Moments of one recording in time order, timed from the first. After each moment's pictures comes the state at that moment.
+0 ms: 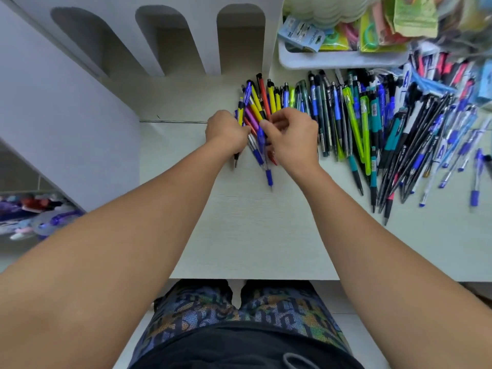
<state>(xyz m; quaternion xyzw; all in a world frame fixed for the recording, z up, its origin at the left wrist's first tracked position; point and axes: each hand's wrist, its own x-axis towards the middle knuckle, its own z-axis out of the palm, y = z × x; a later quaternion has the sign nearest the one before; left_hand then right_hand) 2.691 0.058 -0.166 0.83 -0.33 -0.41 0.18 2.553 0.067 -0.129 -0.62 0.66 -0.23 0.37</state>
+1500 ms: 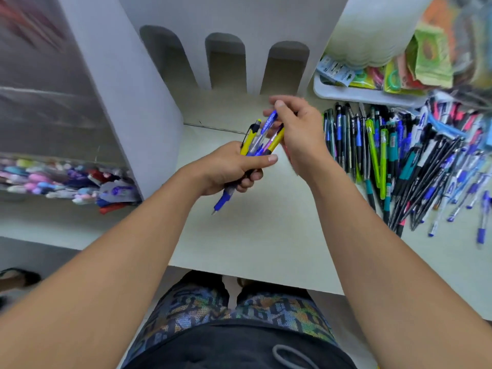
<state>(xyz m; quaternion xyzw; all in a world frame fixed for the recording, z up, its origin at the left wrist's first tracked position) 2.737 0.157 -0.059 0.59 -0.32 -0.69 0.26 2.609 0.077 -0.062 -0.50 0.54 -0.33 0.59</state>
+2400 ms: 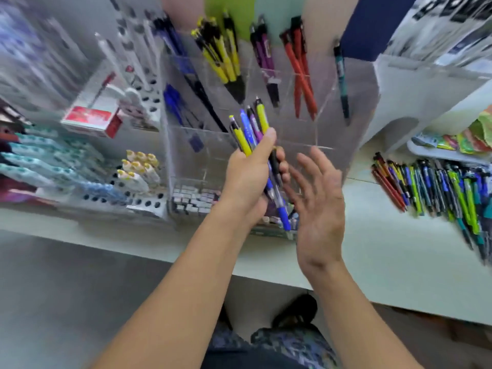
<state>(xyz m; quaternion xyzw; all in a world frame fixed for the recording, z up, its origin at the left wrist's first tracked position) 2.982 0.299 0.051 0.46 -0.08 -0.58 0.66 2.880 0.325 0.033 -0.44 0.43 -0.51 0.60</state>
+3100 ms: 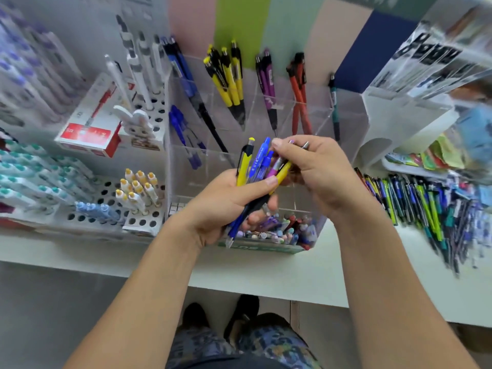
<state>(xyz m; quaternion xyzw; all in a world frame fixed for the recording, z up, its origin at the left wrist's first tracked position) 3.048 0.326 0.057 0.43 -0.35 -0.70 0.45 2.909 0.246 0.098 -0.58 0.48 -0.30 0.58</state>
